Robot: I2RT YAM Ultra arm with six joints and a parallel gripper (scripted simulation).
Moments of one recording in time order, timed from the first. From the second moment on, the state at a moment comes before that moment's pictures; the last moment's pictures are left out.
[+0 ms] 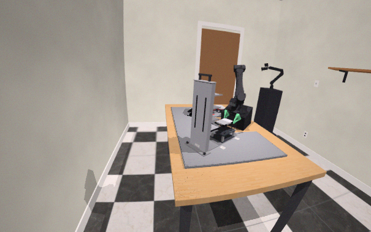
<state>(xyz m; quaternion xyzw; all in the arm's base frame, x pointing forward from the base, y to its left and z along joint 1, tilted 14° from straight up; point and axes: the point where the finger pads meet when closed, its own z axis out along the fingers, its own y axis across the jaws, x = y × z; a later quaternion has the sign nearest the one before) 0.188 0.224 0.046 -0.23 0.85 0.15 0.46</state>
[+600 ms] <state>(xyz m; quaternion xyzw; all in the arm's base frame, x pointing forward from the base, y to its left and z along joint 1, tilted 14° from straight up) 0.189 0.226 0.037 -0.23 0.85 0.14 0.46</state>
